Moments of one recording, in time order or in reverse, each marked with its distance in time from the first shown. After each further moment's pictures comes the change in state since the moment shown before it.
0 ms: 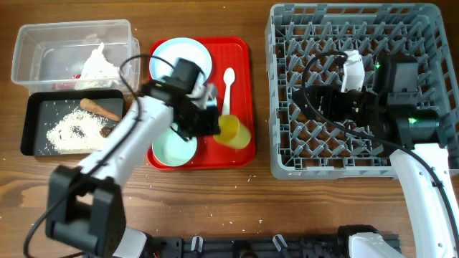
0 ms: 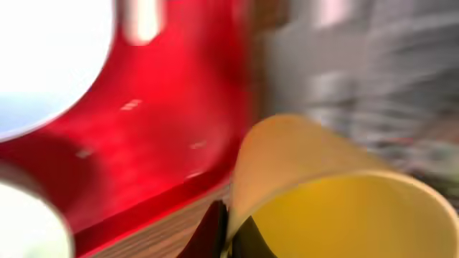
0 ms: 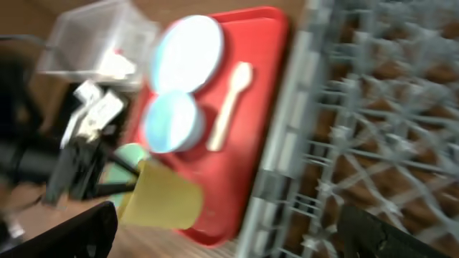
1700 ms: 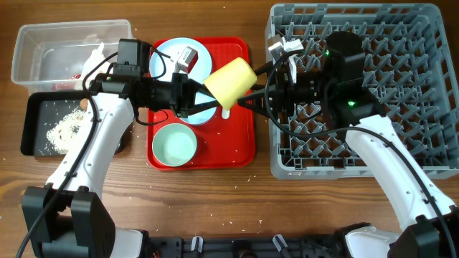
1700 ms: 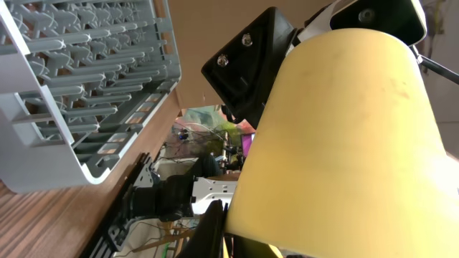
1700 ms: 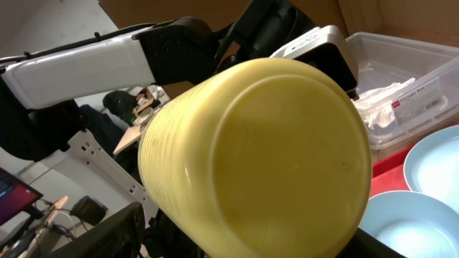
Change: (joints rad) left arm 0.211 -0.059 0.030 0.097 0.929 0.027; right arm 0.238 0.216 -0.063 0.799 -0.689 0.148
